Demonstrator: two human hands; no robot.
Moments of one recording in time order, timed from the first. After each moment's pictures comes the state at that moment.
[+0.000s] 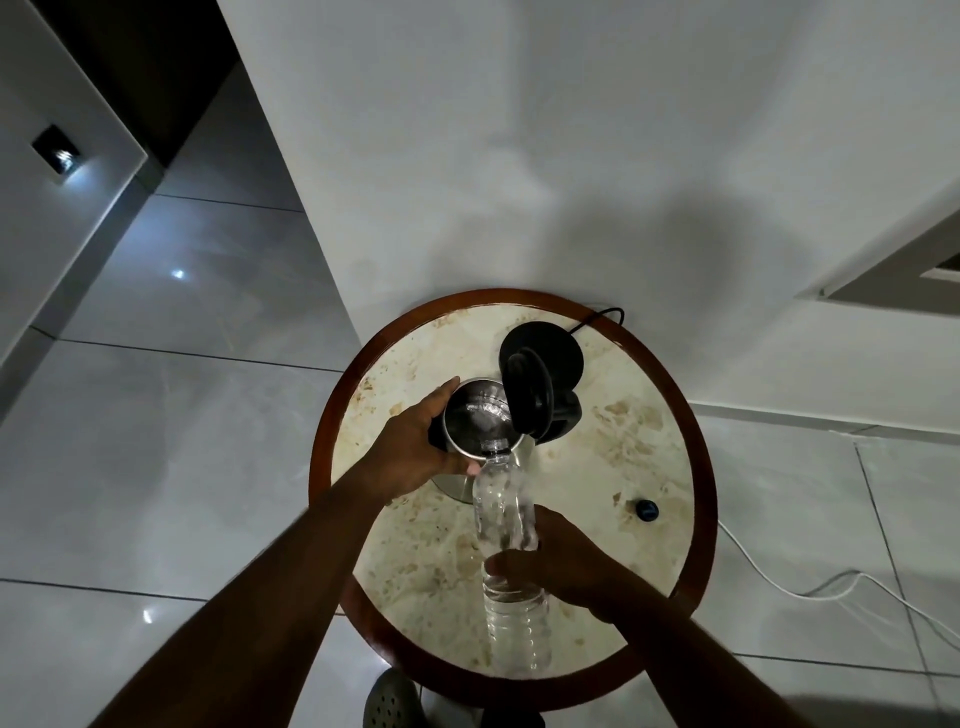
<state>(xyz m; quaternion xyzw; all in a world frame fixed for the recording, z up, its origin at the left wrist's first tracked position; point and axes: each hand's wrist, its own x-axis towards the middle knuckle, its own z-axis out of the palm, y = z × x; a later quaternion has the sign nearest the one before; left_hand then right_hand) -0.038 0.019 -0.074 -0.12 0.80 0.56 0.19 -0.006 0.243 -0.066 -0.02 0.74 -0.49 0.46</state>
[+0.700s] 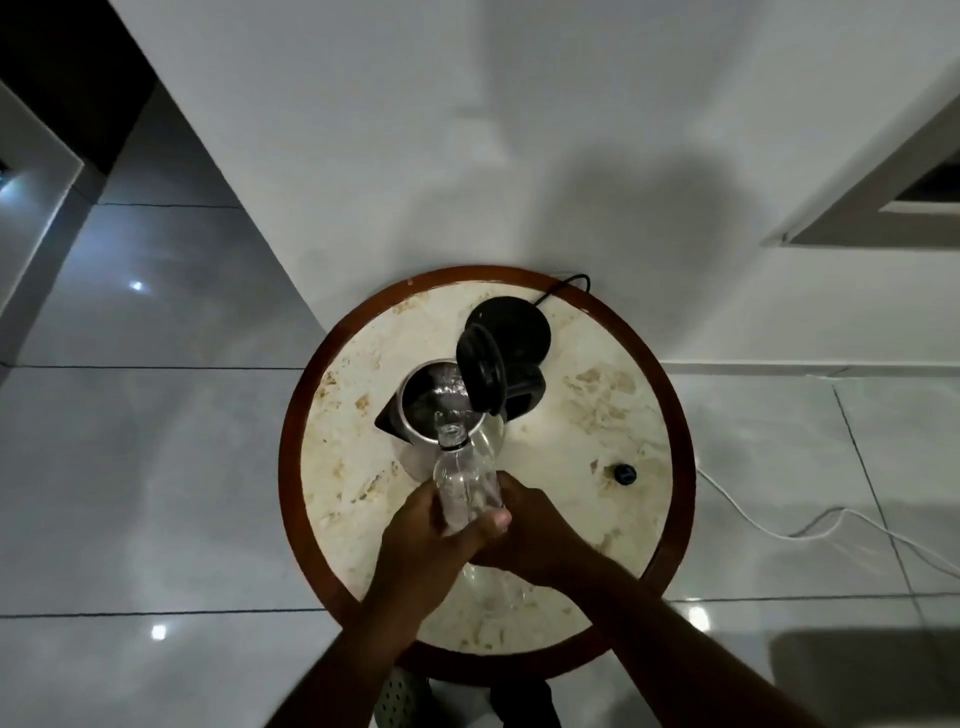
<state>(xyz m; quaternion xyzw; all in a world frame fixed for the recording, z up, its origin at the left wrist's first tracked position) 0.053 0.103 -0.054 -0.27 0.73 0.61 0.17 -0.002 0.247 -0.094 -0.12 0.82 -0.44 0.34</state>
